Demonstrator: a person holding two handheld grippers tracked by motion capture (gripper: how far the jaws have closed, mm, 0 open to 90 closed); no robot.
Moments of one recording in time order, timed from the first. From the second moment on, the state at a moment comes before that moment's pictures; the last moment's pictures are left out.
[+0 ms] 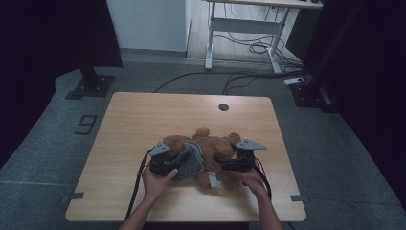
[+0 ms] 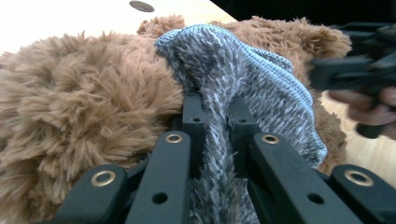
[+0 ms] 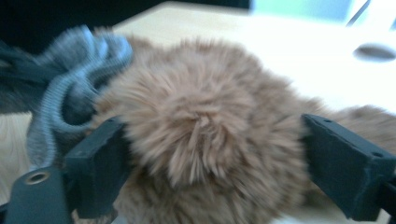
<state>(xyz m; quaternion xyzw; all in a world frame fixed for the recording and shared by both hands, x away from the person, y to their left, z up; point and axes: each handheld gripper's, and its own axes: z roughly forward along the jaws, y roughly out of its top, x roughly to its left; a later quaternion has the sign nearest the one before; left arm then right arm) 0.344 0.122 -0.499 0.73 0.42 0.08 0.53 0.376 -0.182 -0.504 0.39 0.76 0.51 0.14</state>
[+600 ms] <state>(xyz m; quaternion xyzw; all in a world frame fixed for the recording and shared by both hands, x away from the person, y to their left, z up) 0.351 0.075 -0.447 0.74 0.38 0.05 0.55 0.352 -0.176 -0.530 0.34 0.76 0.52 0.15</state>
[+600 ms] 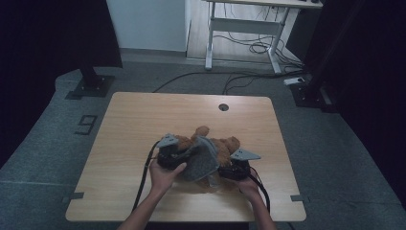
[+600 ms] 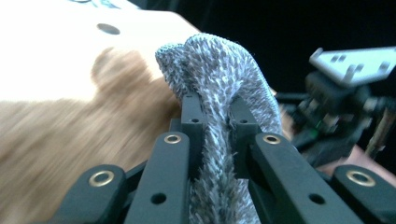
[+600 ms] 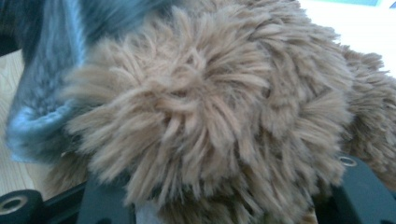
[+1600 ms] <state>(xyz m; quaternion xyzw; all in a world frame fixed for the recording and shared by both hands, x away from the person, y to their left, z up) 0.374 0.145 -0.461 0.73 0.47 0.13 0.47 0.342 -0.179 -0.541 0.34 0.75 0.54 0.16</state>
